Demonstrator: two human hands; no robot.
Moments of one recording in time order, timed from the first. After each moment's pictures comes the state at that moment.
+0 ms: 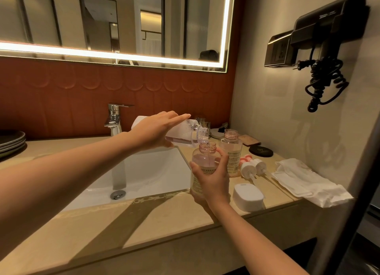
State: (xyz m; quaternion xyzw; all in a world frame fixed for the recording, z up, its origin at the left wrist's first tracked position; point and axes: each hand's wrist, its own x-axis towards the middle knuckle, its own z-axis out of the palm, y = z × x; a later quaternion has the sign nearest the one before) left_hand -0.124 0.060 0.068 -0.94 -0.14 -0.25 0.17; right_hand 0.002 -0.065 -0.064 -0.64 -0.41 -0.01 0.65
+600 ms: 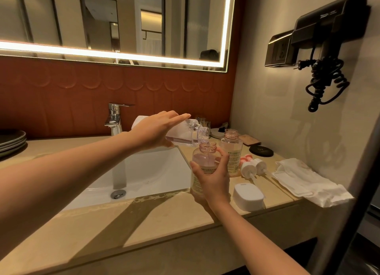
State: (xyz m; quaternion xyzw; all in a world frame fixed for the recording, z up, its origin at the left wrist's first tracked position) left_hand -0.123 0.062 0.066 -0.94 -0.14 -0.25 0.17; right_hand 0.001 -0.066 -0.062 -0.64 -0.41 -0.01 0.65
